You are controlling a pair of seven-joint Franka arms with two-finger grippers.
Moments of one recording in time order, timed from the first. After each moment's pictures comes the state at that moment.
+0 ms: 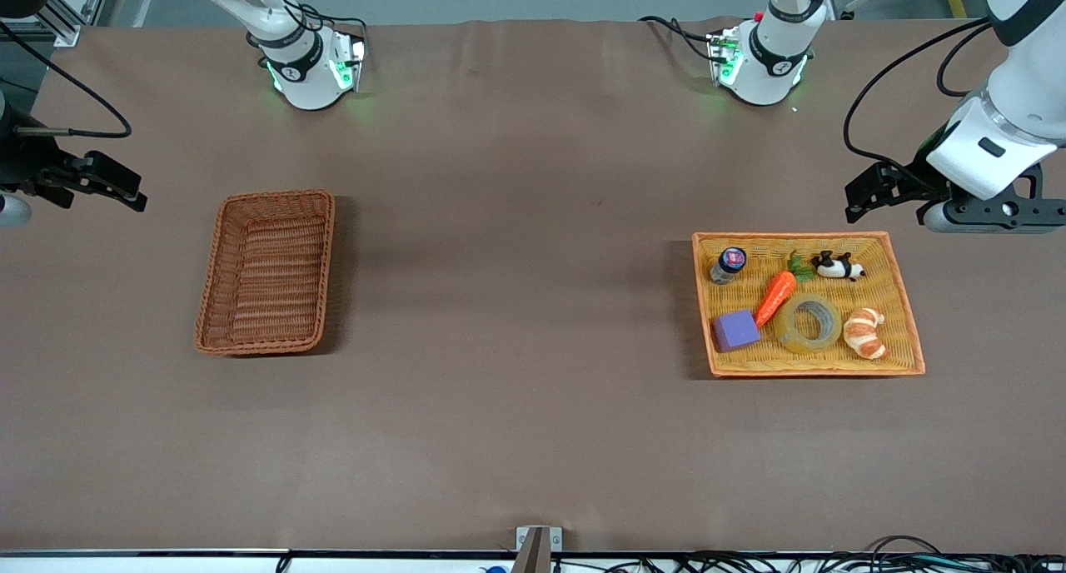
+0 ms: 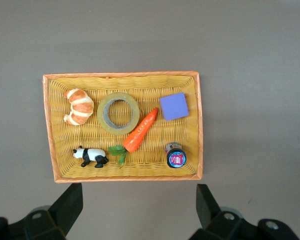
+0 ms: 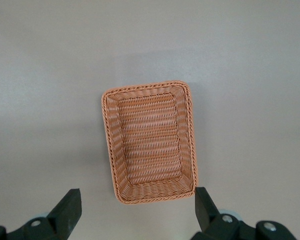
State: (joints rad) left arm -0.03 -0.03 -0.11 -1.72 -0.02 1.74 -0.10; right arm 0.01 0.00 0.00 -1.56 -0.01 1.55 0.07
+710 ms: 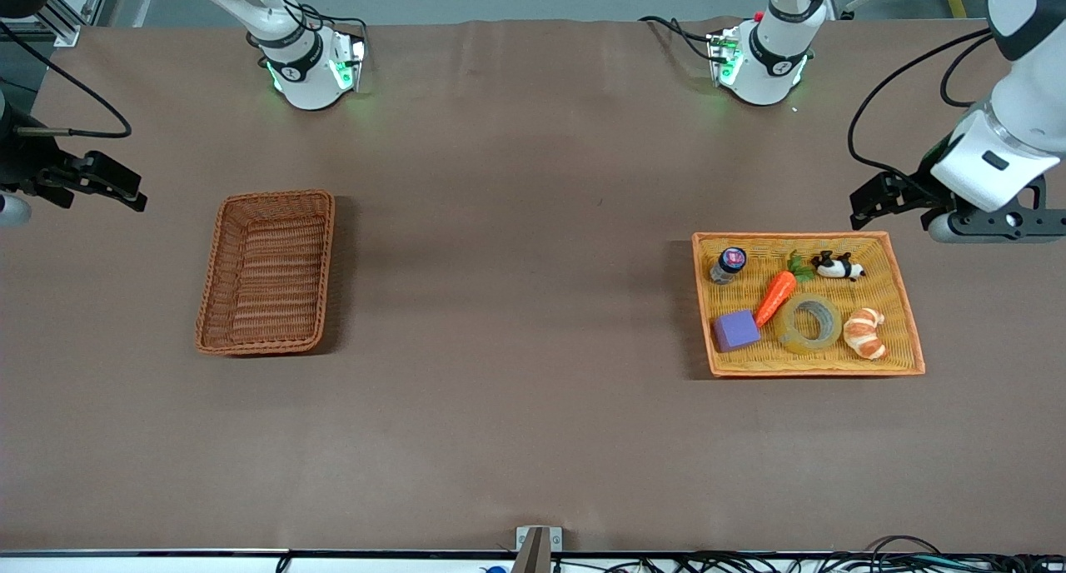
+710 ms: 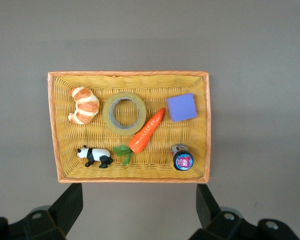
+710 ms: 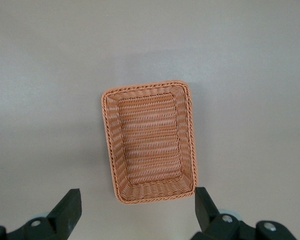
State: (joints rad) left arm -0.03 0.00 -0.08 -1.72 -0.02 1.76 -0.10; right arm 0.01 0.00 0.00 -1.56 -0.01 1.55 0.07
